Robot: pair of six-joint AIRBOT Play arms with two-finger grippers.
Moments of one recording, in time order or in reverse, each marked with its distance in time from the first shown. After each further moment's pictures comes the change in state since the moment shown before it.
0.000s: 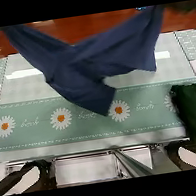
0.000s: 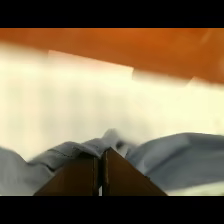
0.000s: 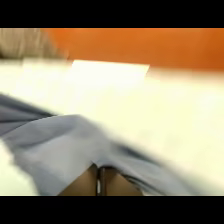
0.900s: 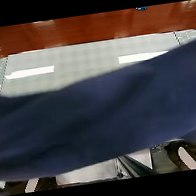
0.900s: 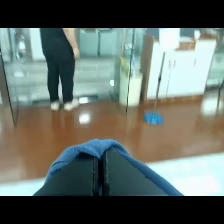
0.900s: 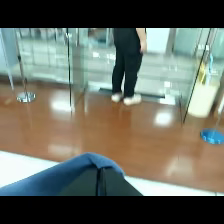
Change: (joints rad) left arm 0.005 0.615 0.274 0.322 -0.273 -0.063; right arm -0.007 0.470 0.307 -0.402 0.251 0.152
